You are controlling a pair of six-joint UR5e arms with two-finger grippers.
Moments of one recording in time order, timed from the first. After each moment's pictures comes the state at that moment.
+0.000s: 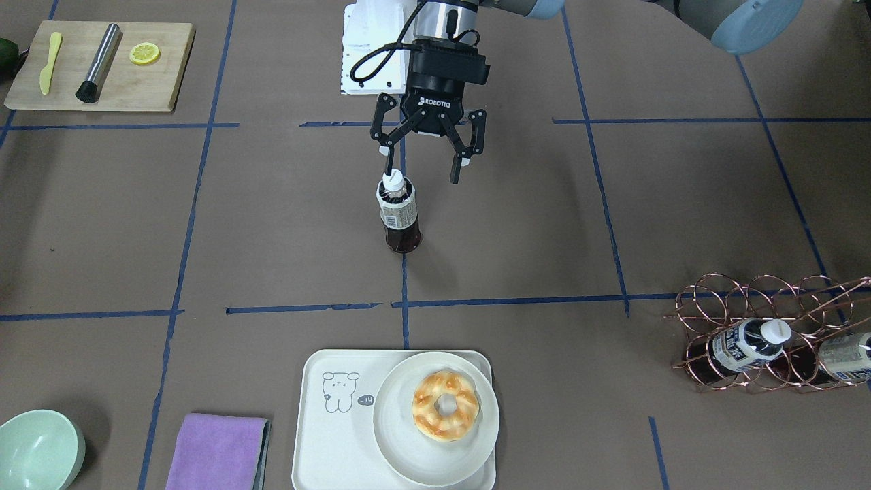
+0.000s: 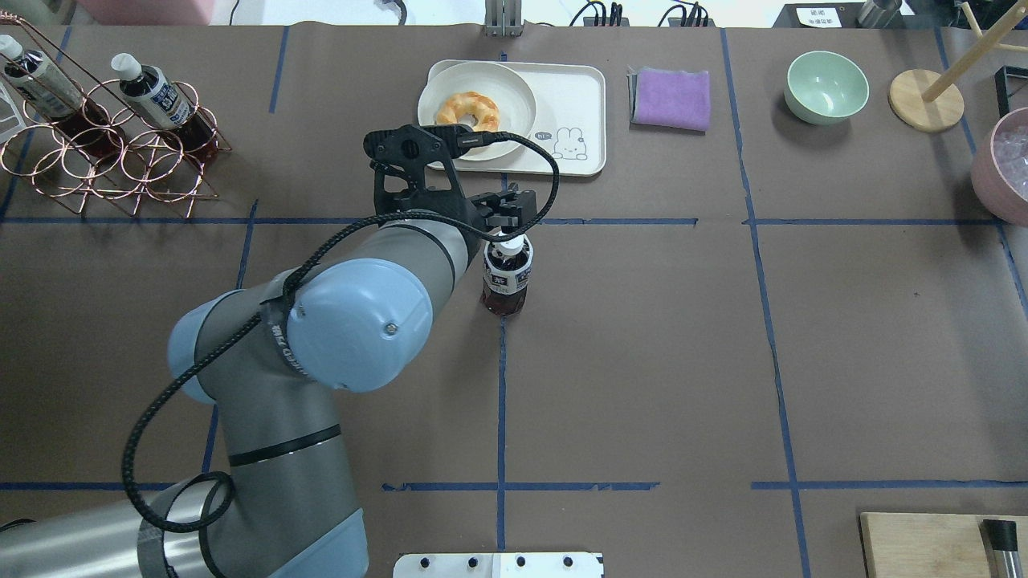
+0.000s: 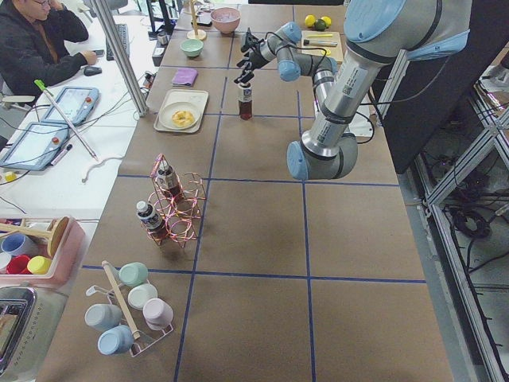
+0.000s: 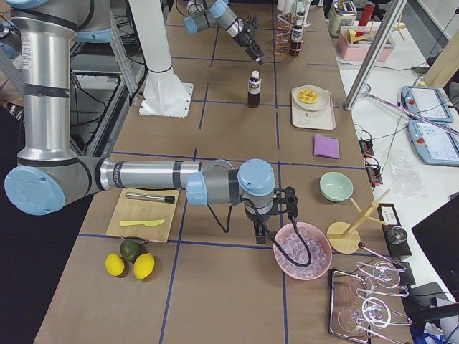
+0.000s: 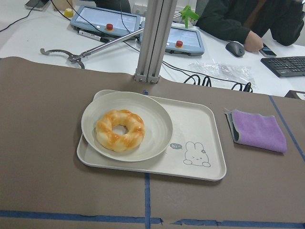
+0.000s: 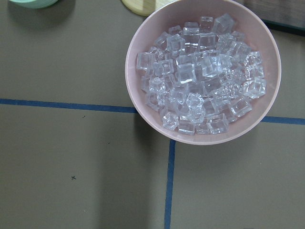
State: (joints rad) left arm -0.40 -2.26 -1.92 -1.72 -1.13 -1.26; right arm 1.62 -1.64 1.69 -1.49 2.41 0.00
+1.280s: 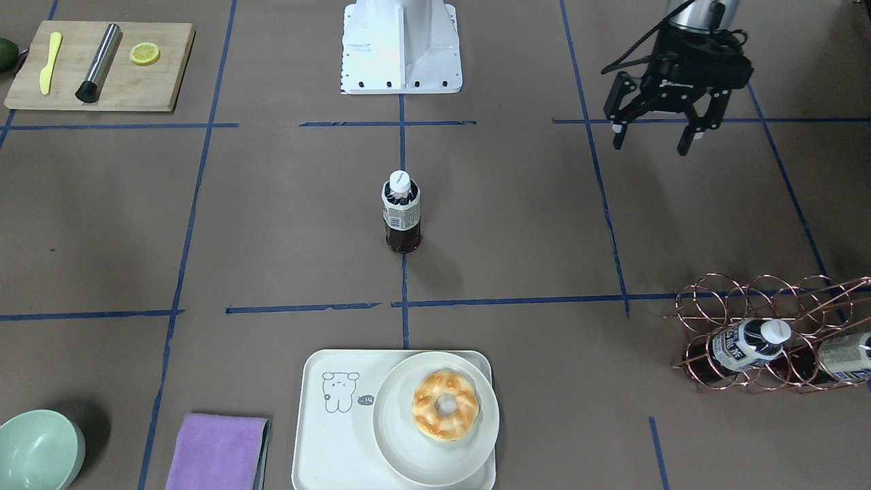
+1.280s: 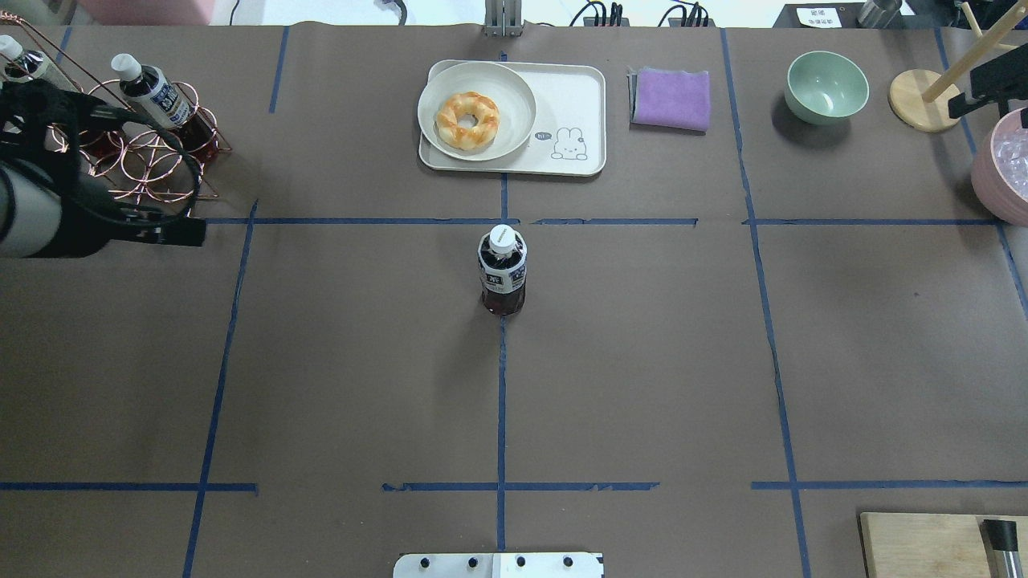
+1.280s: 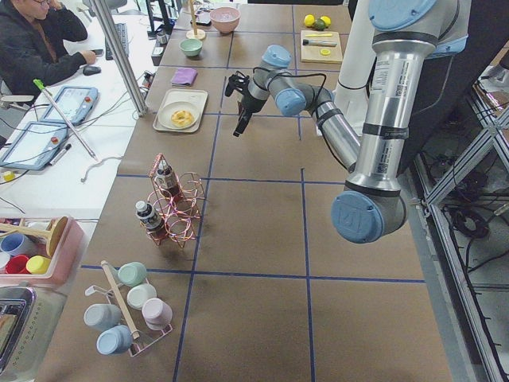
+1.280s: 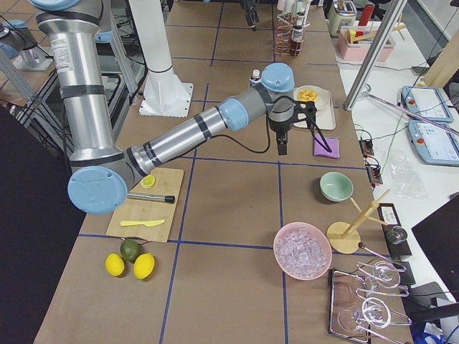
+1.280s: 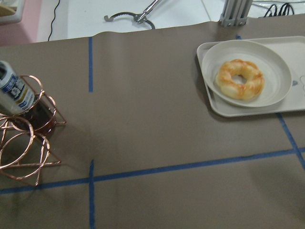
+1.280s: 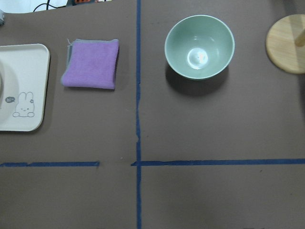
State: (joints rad) left arm -0.83 -1.65 -2.27 -1.65 -1.80 -0.83; right arm 1.32 -1.36 1.99 -1.61 2.36 0.64
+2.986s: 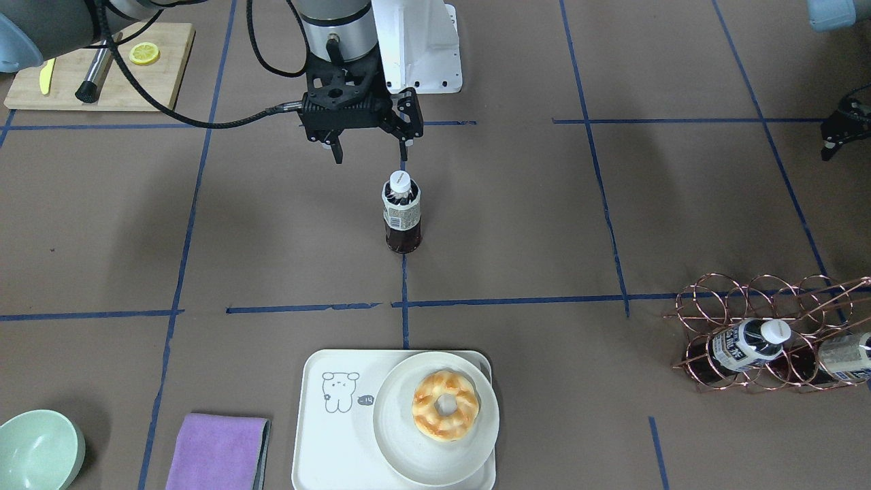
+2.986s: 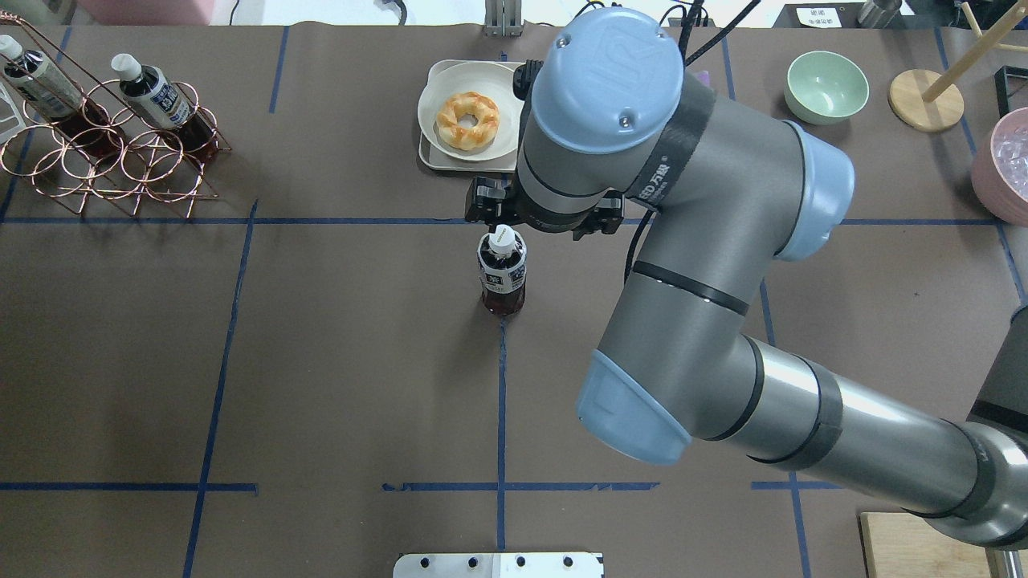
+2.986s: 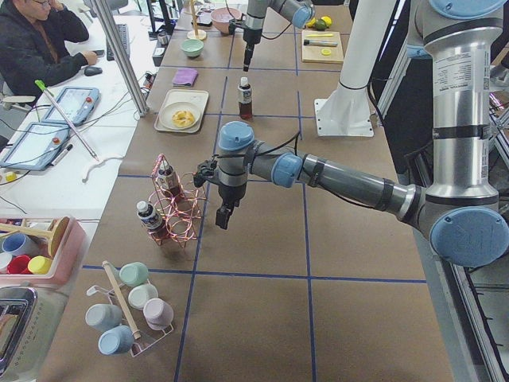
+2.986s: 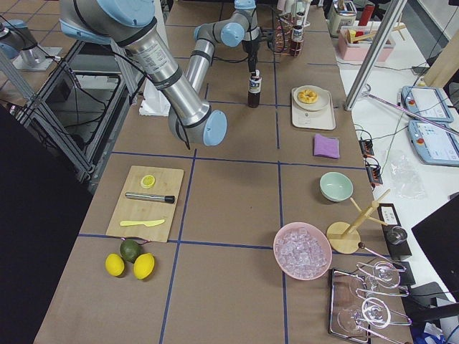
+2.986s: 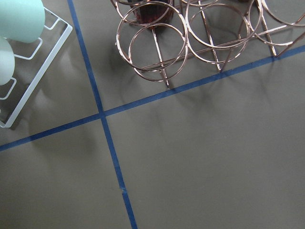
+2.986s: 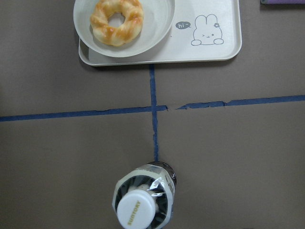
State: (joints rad) left arm -1.33 -1.45 -1.96 -1.63 -2.17 -0.09; right arm 0.58 -0.72 1.85 -1.85 1.82 1.24
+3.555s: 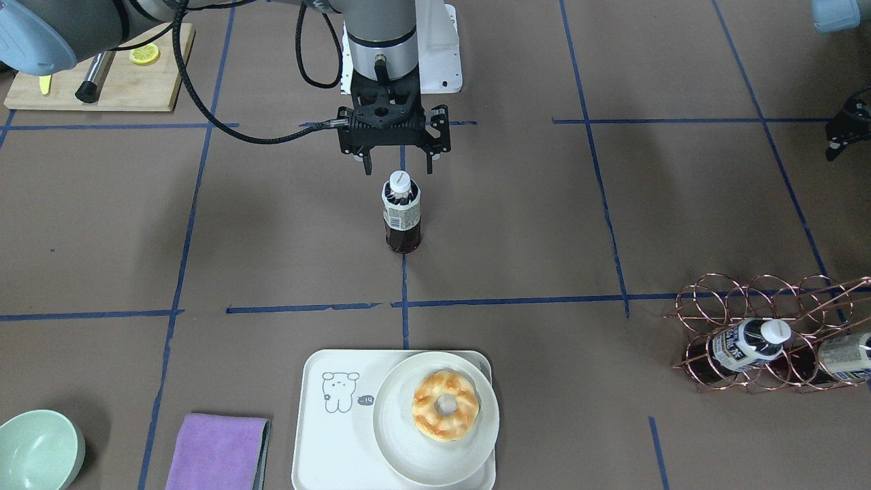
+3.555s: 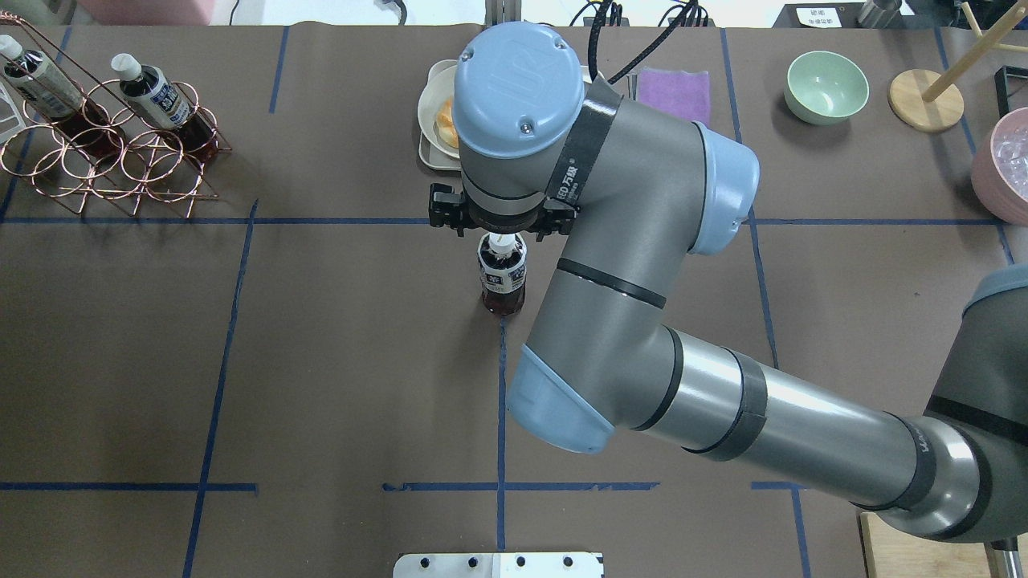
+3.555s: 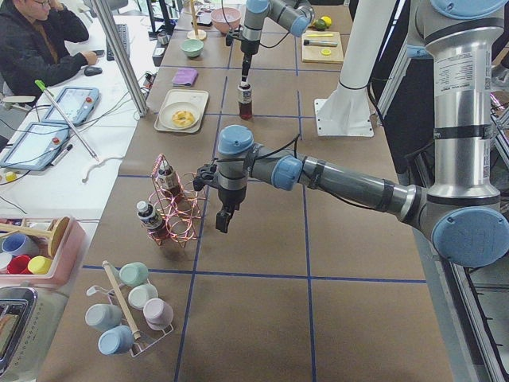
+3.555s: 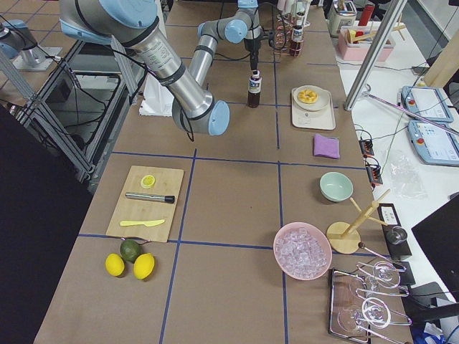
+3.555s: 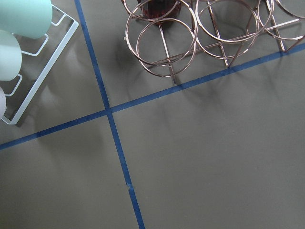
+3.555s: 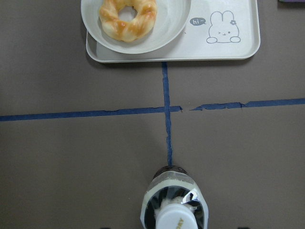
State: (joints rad) left arm -1.33 -1.45 -1.94 -1.64 -2.17 -0.09; right arm 0.56 -0.64 1.72 -1.85 1.79 1.23
